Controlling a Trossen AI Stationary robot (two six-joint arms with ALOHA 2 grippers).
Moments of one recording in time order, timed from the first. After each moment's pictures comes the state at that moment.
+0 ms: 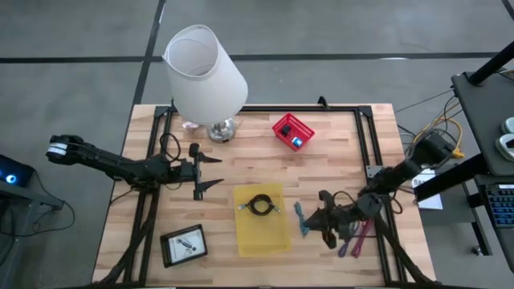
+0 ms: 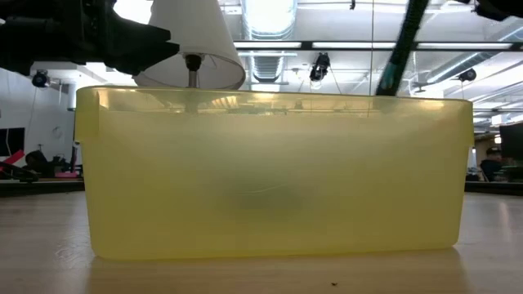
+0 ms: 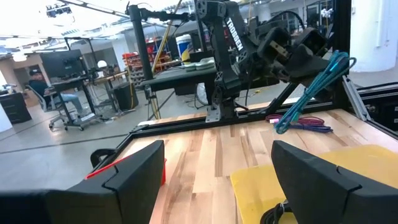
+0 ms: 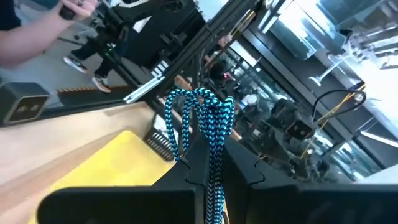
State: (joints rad) left arm -0.15 0.82 0.19 0.73 -0.25 0.19; right arm 0.68 1.47 0.32 1.24 0.40 -0.76
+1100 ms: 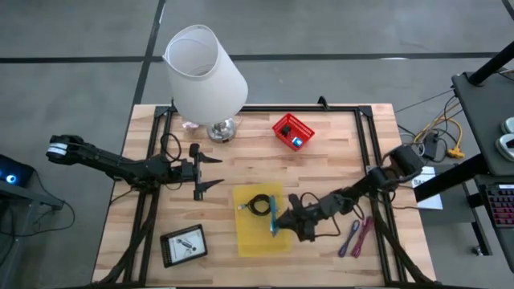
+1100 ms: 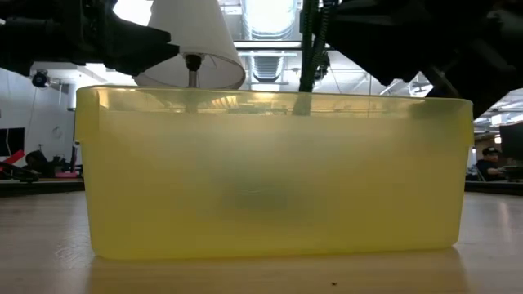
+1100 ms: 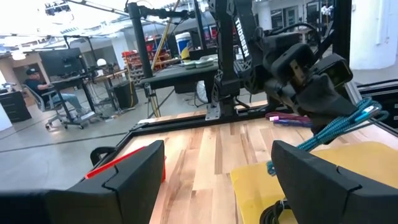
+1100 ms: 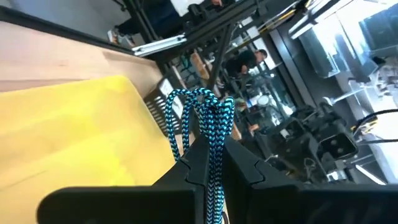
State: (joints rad) left arm -0.15 0.82 0.18 0.72 -0.25 0.19; right arm 0.44 1.82 0.56 1.22 0.15 -1.00
